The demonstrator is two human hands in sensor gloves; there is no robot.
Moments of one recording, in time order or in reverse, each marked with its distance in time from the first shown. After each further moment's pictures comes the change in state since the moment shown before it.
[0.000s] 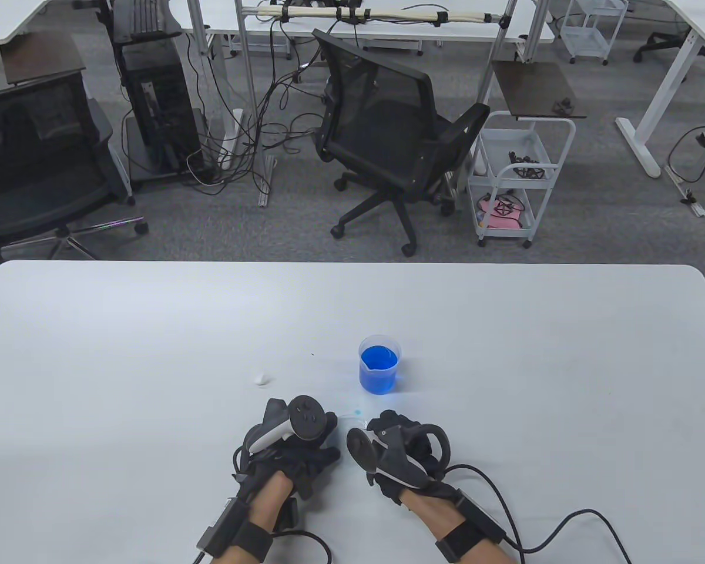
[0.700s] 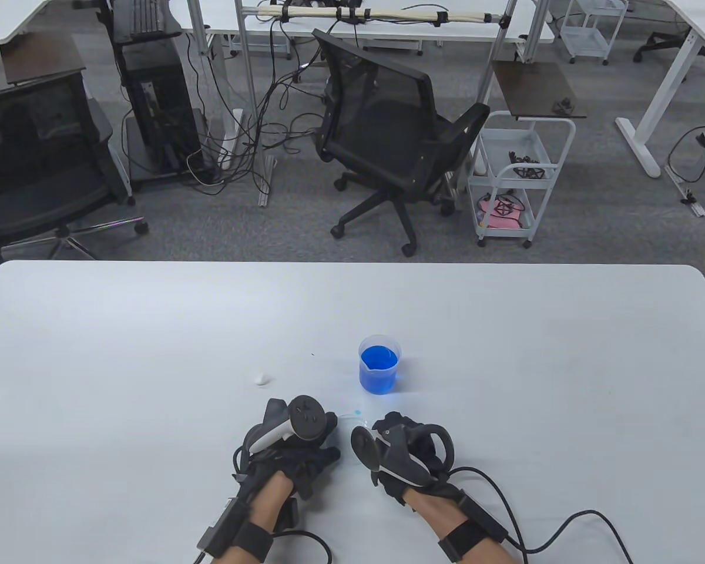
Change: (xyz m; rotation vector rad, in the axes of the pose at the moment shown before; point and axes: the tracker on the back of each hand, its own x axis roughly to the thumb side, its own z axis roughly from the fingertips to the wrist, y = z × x) left_hand 0.000 0.000 0.000 0.000 0.002 -0.001; right_hand -0.004 0.007 -0.001 0.037 0.011 0.011
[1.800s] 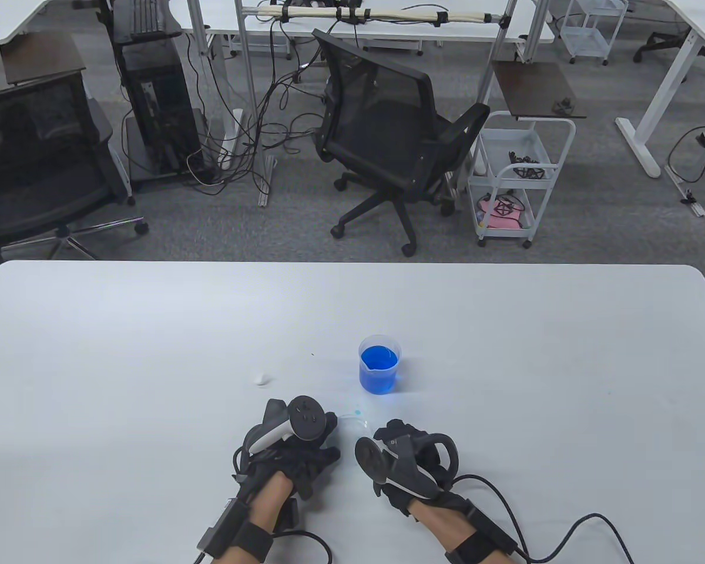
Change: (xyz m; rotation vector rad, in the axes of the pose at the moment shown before) left_hand -0.001 0.000 0.000 0.001 -0.002 0.006; right_hand 0.005 -0.001 0.017 0.021 -0.042 -0.006
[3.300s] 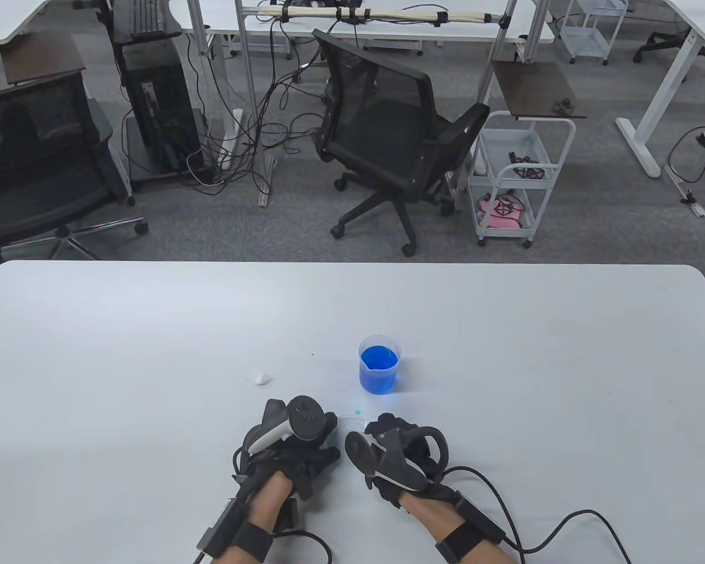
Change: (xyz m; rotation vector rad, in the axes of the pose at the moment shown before) left_hand 0.000 -0.001 0.000 0.000 -0.002 0.007; right_hand 0.008 0.008 -0.014 -0.007 -0.008 0.026
